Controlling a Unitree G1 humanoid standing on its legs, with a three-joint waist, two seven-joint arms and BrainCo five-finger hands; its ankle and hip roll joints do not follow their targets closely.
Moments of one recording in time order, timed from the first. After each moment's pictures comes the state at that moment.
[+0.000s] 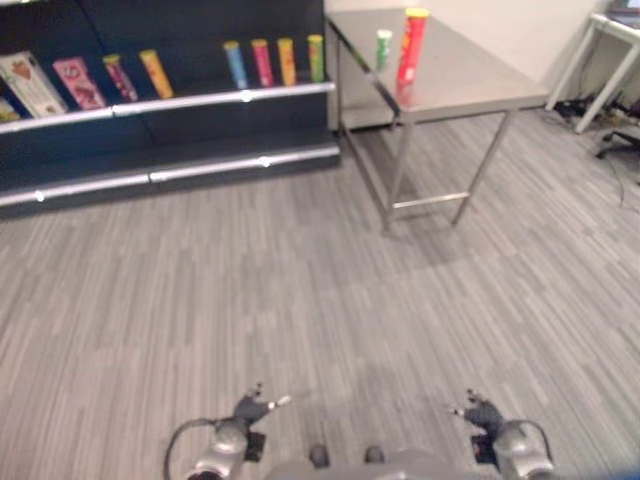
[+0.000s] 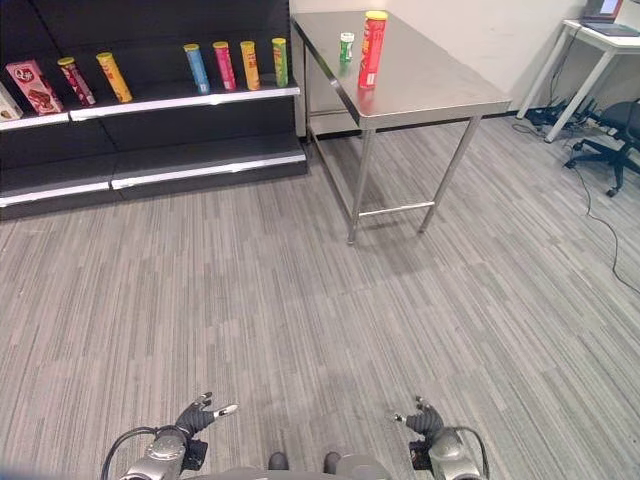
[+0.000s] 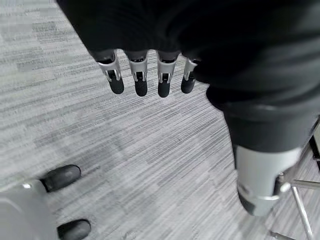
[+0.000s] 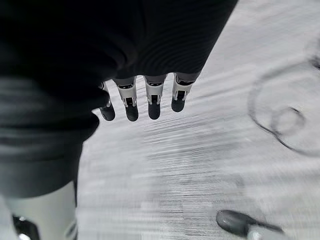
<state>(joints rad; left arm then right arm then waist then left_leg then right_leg) -0.03 0.25 -0.22 1.07 -0.08 -0.10 0.05 -0.08 -0.32 0.27 0.99 0.04 -0.04 -0.04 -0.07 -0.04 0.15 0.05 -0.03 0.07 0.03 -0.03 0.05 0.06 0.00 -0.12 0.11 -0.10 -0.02</state>
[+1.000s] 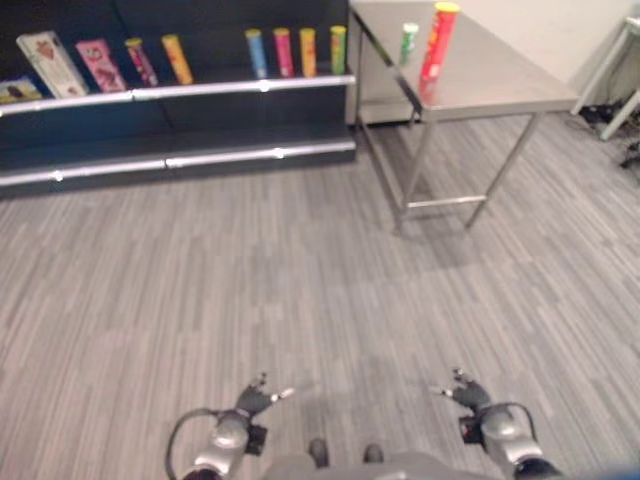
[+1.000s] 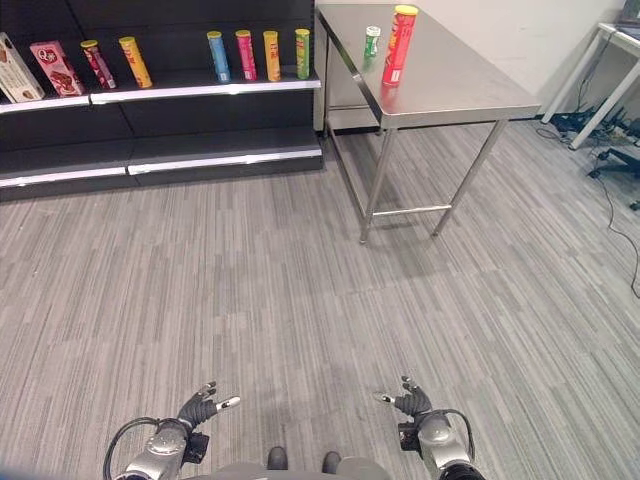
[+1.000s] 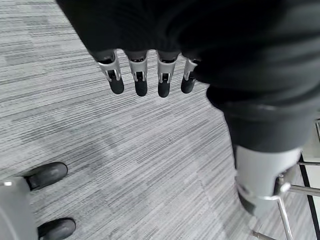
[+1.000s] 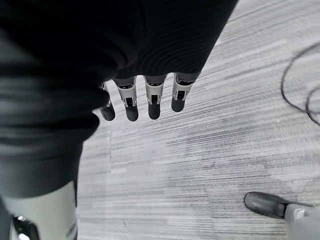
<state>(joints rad) -0.01 0.25 -0.23 0.98 -0.11 -0.11 0.04 -0.07 -0.27 0.18 0.98 0.16 -0.05 -0.04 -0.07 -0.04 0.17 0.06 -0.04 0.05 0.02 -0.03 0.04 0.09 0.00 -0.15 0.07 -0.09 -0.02</state>
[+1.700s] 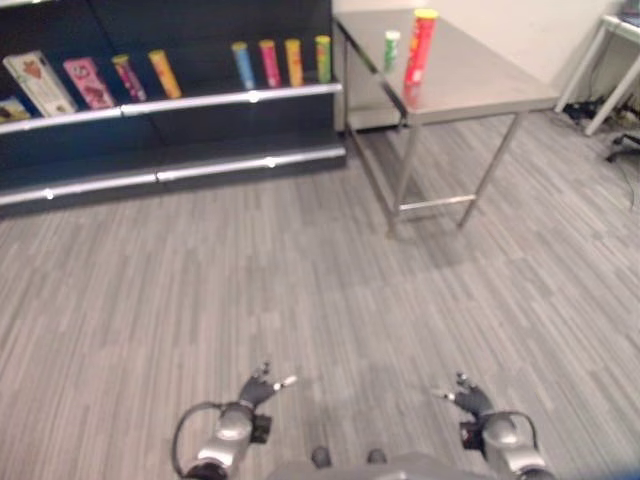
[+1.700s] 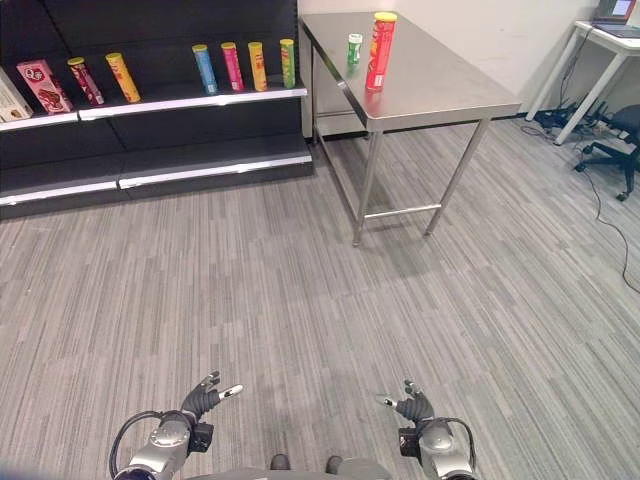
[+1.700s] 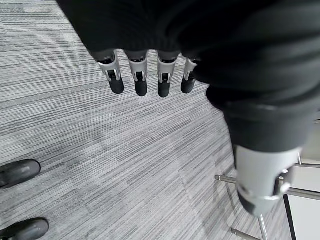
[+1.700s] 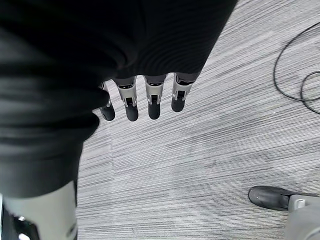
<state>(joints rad) -0.03 0.24 -0.23 0.95 -0.18 -0.11 0.05 -0.02 -0.26 0.18 0.93 0.16 -0.05 -0.06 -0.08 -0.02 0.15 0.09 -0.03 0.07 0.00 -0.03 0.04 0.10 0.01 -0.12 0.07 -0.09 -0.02</state>
